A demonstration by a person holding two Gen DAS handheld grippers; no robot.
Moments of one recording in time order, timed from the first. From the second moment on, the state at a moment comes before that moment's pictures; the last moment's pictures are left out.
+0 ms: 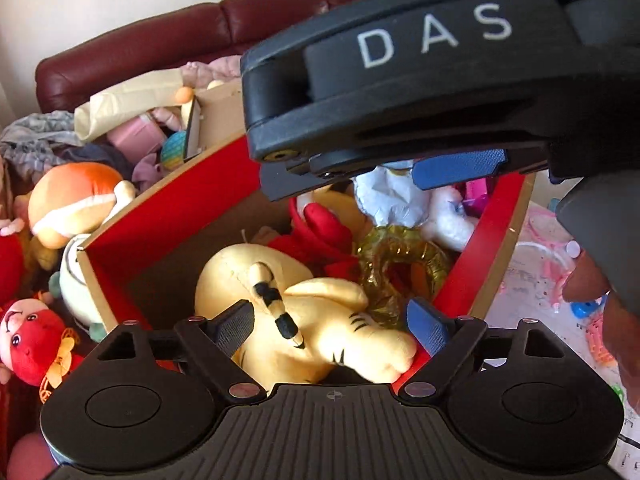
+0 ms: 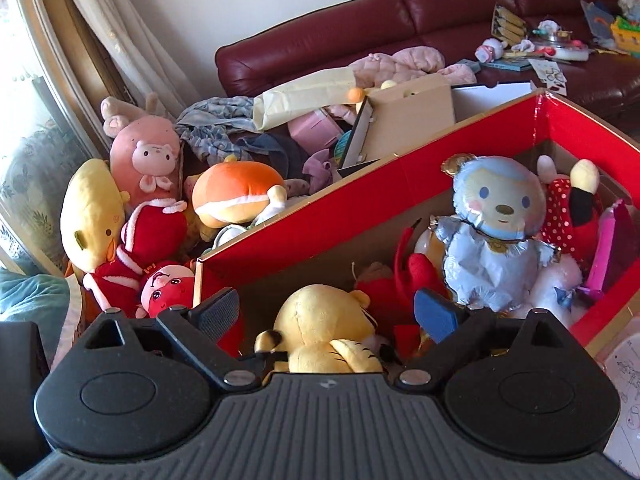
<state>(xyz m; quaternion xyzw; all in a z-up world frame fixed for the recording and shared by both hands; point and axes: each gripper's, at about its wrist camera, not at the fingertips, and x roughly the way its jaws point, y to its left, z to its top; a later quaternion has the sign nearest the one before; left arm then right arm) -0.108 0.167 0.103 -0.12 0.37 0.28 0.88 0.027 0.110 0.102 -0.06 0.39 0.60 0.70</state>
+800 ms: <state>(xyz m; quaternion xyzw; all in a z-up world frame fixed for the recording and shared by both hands) -0.099 0.107 0.143 -0.03 0.33 0.21 0.92 0.083 -0.012 0.112 0.04 0.39 0.52 0.76</state>
